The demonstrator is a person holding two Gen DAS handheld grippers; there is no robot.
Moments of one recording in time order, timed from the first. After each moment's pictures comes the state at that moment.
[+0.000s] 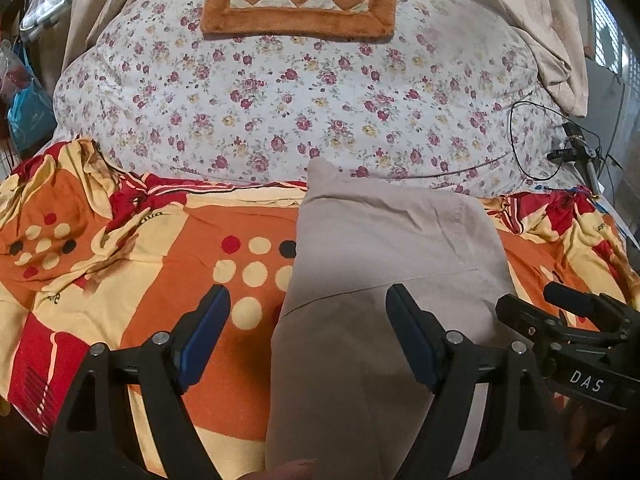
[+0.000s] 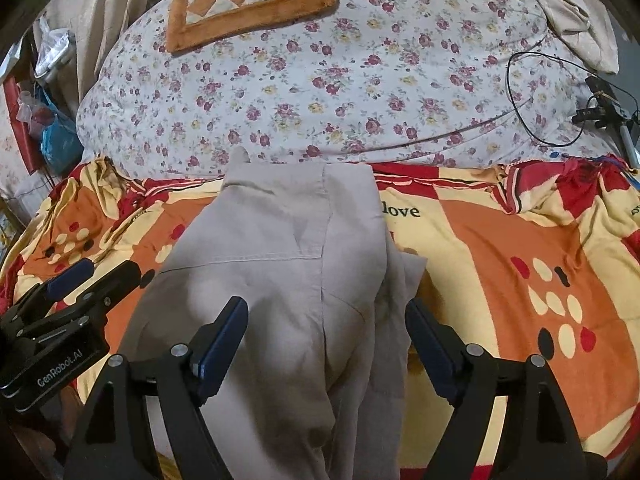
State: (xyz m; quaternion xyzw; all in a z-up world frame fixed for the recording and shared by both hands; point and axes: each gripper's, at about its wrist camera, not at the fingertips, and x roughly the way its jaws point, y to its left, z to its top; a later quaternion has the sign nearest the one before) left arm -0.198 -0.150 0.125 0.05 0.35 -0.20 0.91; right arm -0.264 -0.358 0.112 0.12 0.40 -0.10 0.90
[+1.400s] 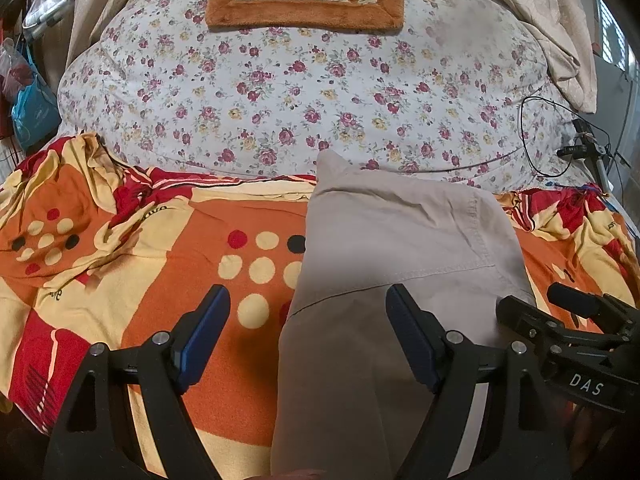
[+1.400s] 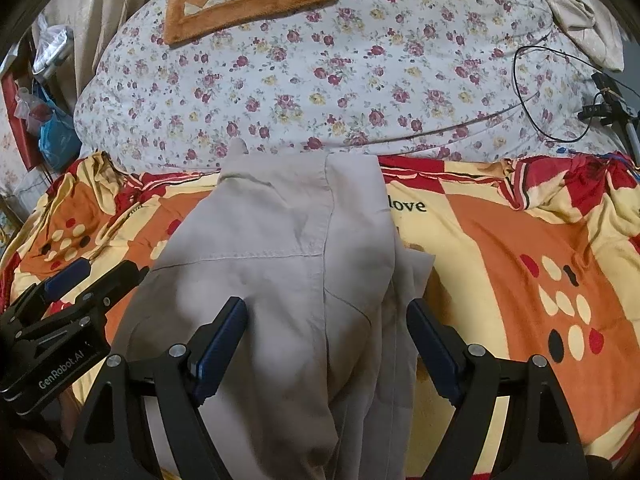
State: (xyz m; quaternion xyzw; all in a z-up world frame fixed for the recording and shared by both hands) left arm -0.189 -0.148 0.117 0.06 0.36 -0.19 0.91; right arm -0.254 -0.355 0.102 0.12 0.41 -0.09 0.90
